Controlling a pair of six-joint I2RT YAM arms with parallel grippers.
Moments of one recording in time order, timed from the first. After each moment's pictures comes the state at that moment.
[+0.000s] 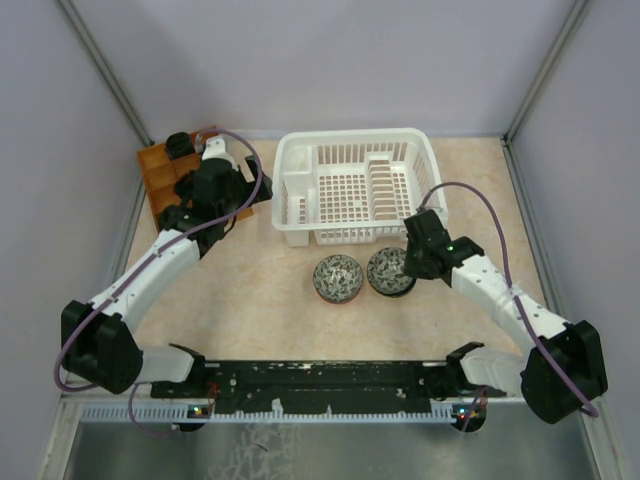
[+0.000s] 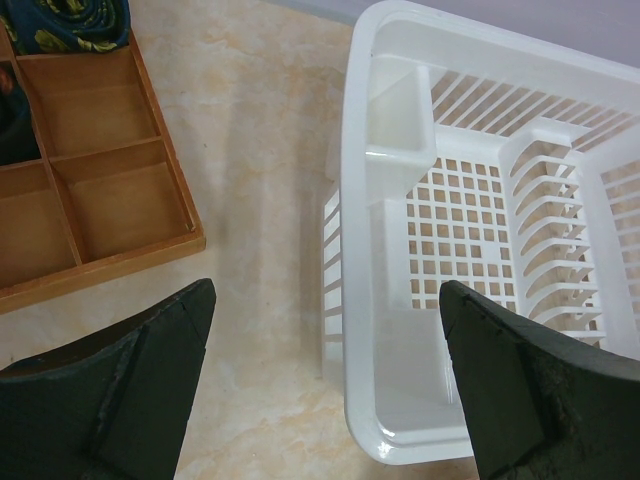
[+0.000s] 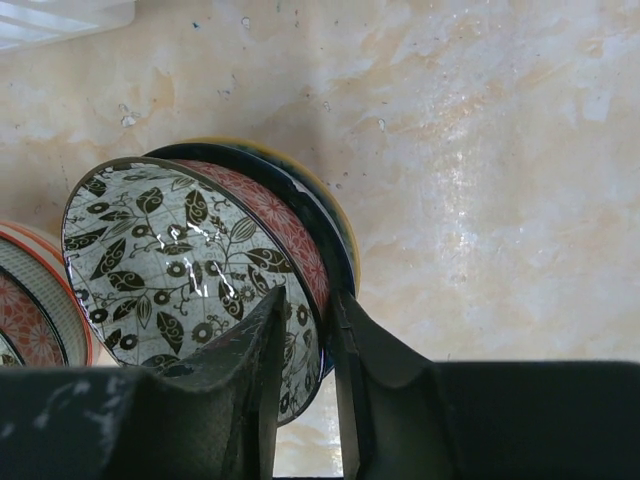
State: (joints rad) left arm -0.40 1.33 1.06 -0.11 -0.26 -0.46; right arm 0.46 1.15 0.81 -0.69 0.23 0.55
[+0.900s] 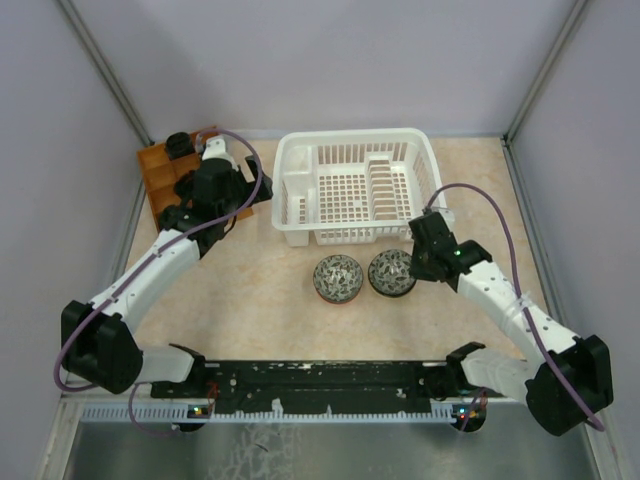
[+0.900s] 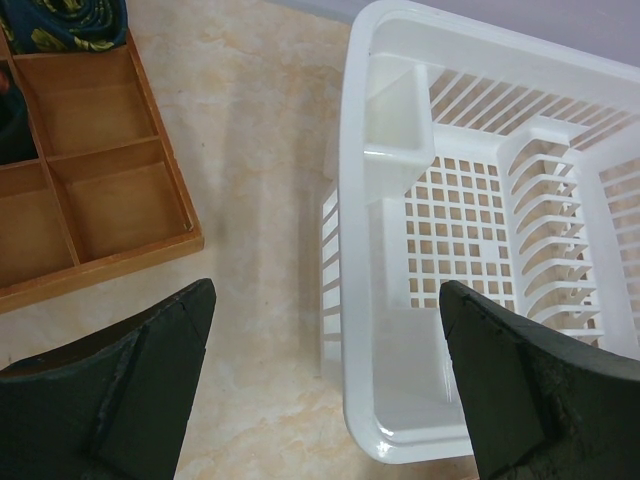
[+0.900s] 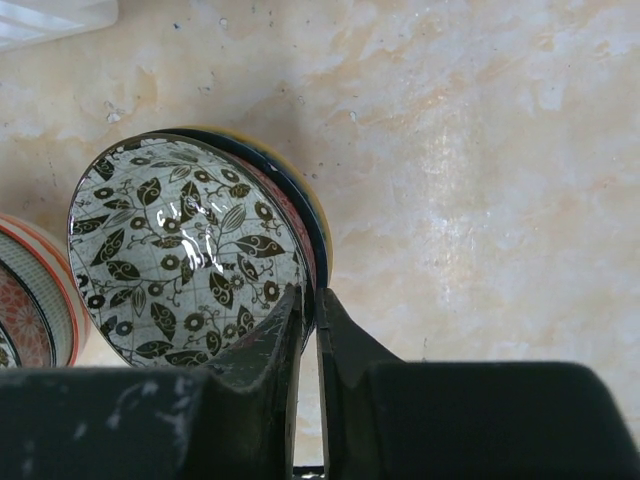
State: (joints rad) left arm -0.40 1.33 1.06 -0.11 -0.26 -0.46; right arm 0.46 1.08 0.81 -0.75 0.26 0.54
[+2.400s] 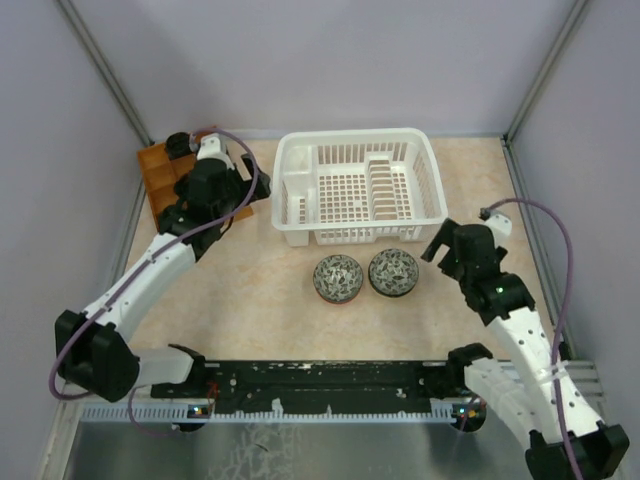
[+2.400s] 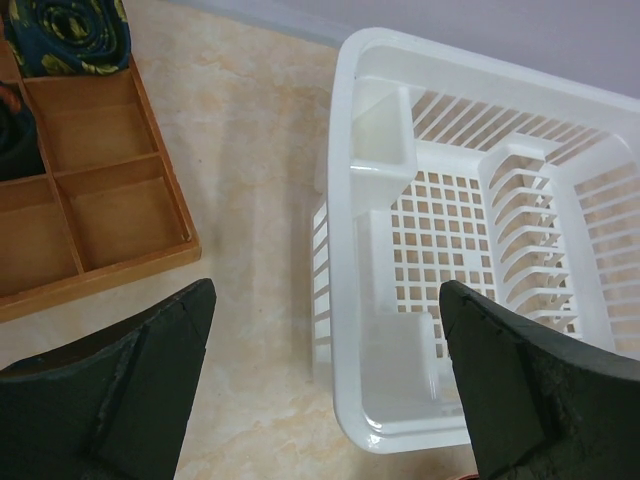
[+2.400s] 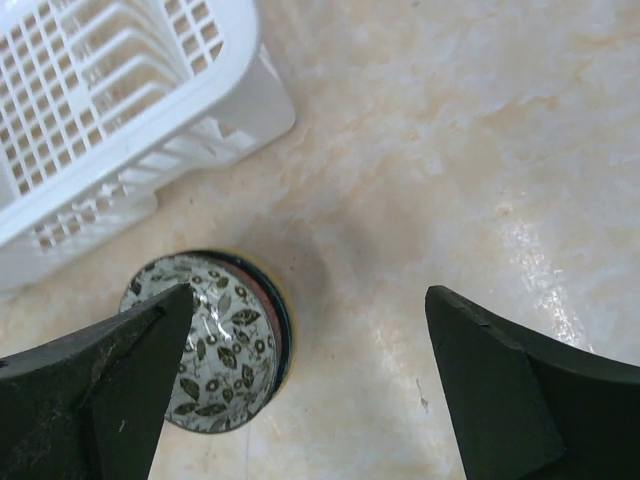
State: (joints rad) left arm -0.40 1.30 1.06 -0.11 -0.26 -0.46; right arm 0.33 0.75 0.74 -0.71 0.36 0.64
